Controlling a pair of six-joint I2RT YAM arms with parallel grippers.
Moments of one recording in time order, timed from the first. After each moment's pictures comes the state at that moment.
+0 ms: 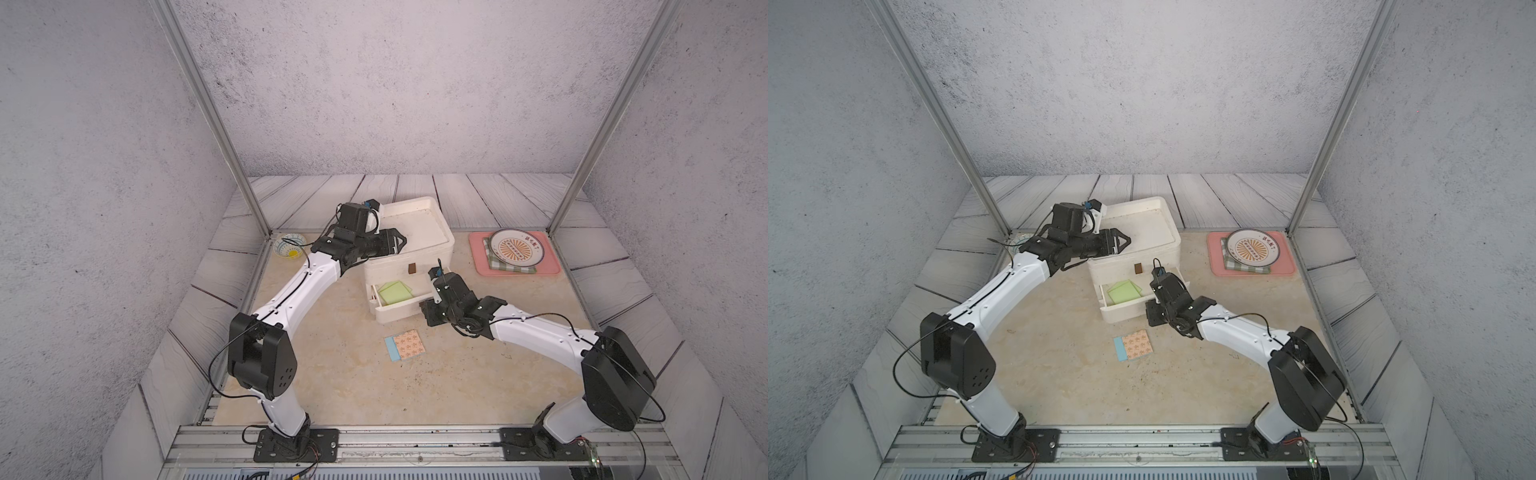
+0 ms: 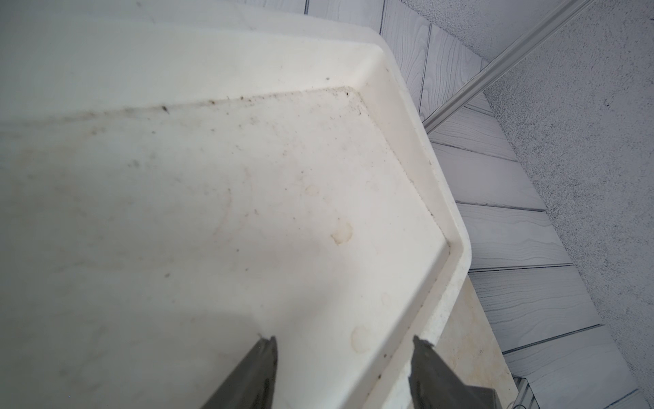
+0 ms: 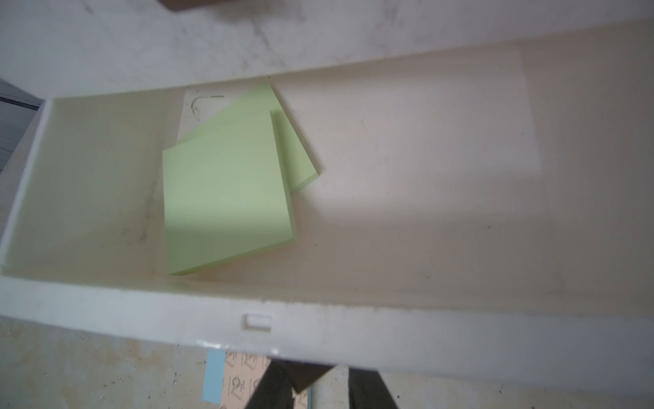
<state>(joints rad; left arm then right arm) -0.43 1.72 1.59 -0.45 0.38 -0.45 0.74 1.54 1.03 -0.31 0.05 0.40</state>
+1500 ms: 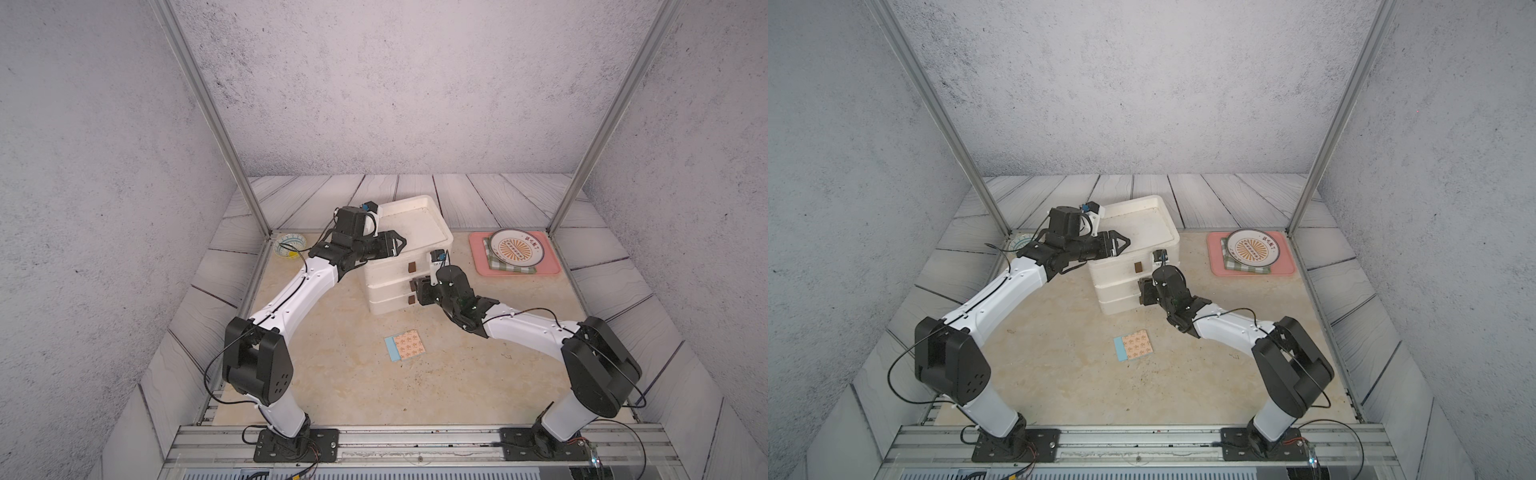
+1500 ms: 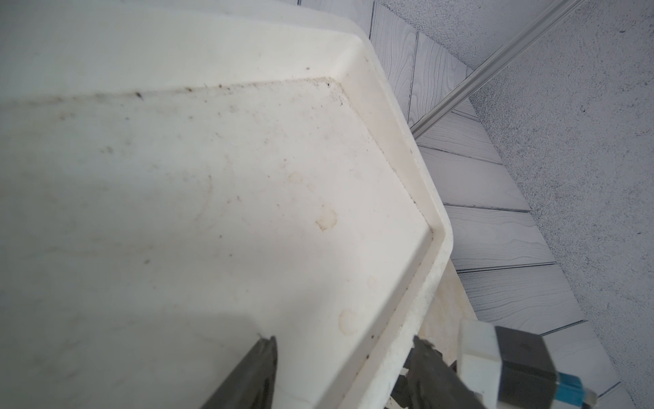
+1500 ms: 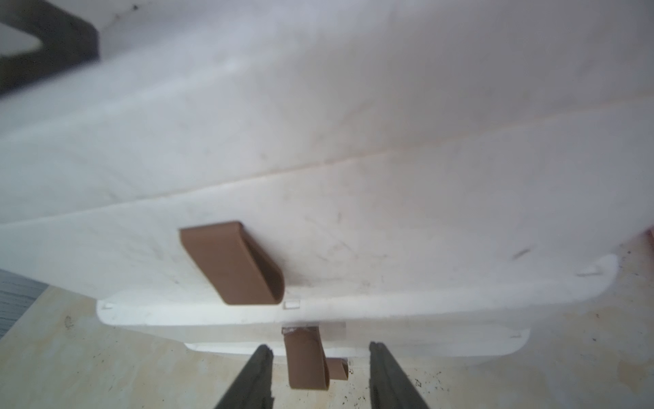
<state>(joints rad) -0.42 1.67 1.52 -0.40 0.40 -0.48 0.72 1.59 0.99 0.15 0.15 0.38</state>
